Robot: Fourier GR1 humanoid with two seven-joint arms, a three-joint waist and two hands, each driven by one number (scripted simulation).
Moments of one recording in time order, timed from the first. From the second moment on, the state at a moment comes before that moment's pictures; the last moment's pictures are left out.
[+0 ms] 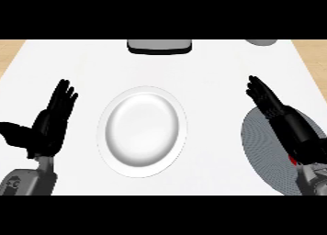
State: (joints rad) left arm -0.13 0.28 -0.07 -1.47 0.29 0.17 -0.02; right arm -0.16 -0.46 0.24 -1.70 -0.26 0.01 0.04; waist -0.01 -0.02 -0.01
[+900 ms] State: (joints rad) left arm -0.13 0.36 -0.09 -1.42 0.22 0.15 0.10; right arm 0.02 -0.72 -0.21 -1.09 -0.26 0.41 -0.70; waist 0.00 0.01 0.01
